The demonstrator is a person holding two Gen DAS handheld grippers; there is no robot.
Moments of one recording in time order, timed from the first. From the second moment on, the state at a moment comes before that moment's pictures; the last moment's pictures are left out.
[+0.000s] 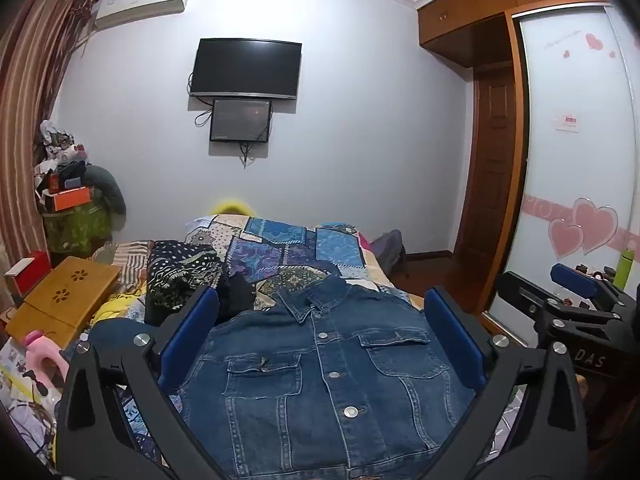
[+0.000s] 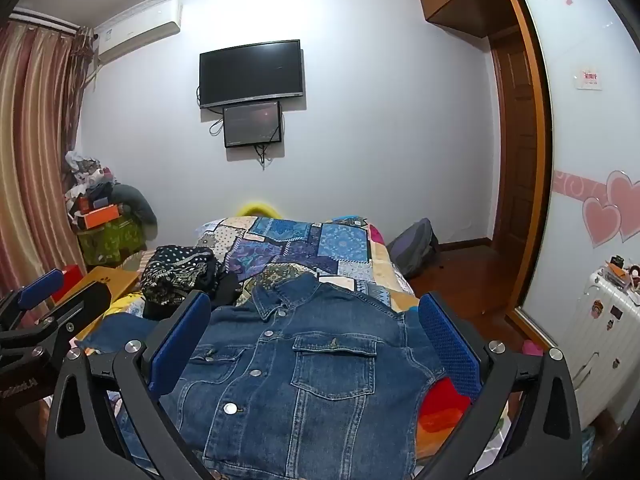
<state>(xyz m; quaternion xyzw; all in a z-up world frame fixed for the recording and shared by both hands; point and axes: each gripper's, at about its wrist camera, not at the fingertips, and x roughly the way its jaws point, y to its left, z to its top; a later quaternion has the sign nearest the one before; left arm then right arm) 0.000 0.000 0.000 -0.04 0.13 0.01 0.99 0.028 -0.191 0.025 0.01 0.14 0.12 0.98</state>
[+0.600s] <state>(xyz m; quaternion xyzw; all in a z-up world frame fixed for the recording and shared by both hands) 0.004 0.011 -0.012 -0.06 0.14 0.01 0.99 0.028 -0.190 0.020 0.01 0.15 0.12 0.98</state>
